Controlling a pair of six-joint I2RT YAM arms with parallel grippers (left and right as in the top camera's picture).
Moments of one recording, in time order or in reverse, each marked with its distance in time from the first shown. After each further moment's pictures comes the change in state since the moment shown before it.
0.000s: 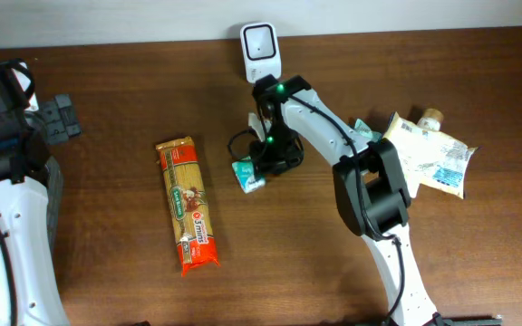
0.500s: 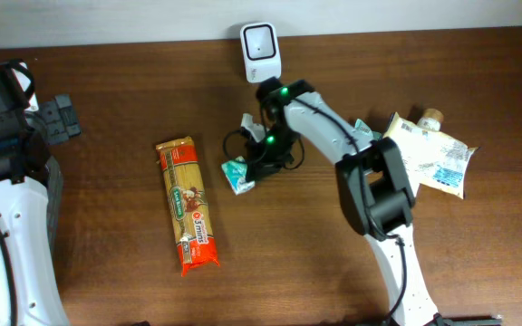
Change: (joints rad) left arm 0.000 0.000 0.000 -0.001 0.000 0.000; right arm -0.029 -0.024 -0.059 0.063 -0.330 -0.090
